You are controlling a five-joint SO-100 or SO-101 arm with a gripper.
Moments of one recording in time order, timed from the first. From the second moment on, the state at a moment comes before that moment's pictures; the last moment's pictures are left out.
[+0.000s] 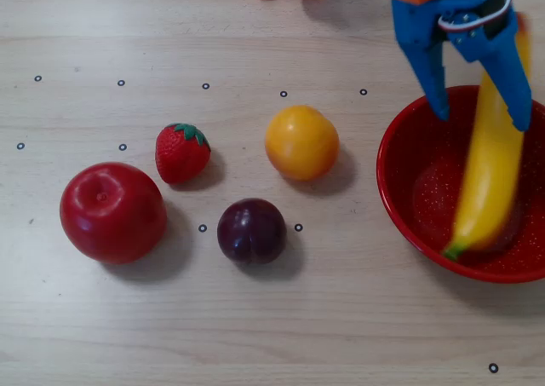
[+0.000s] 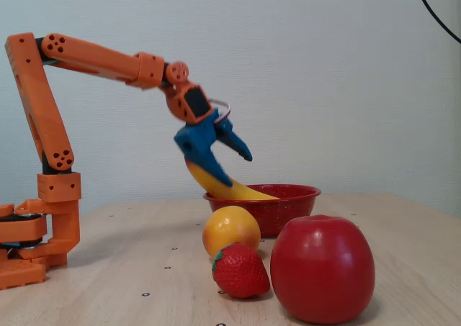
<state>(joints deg) 30.0 100.5 105.6 50.0 24.3</state>
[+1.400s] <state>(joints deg) -1.0 159.2 152.8 45.2 11.6</state>
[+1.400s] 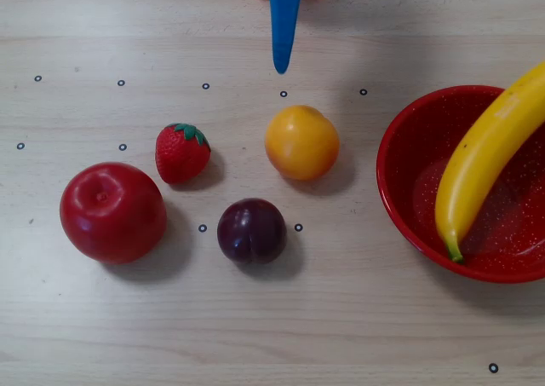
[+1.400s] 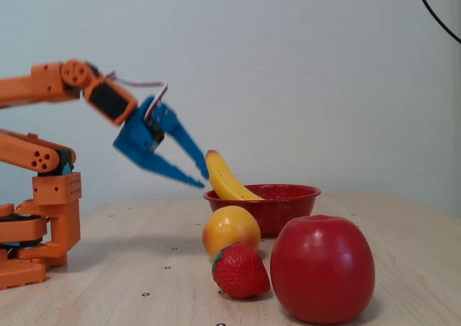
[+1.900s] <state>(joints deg) -1.1 177.5 177.9 34.0 11.4</state>
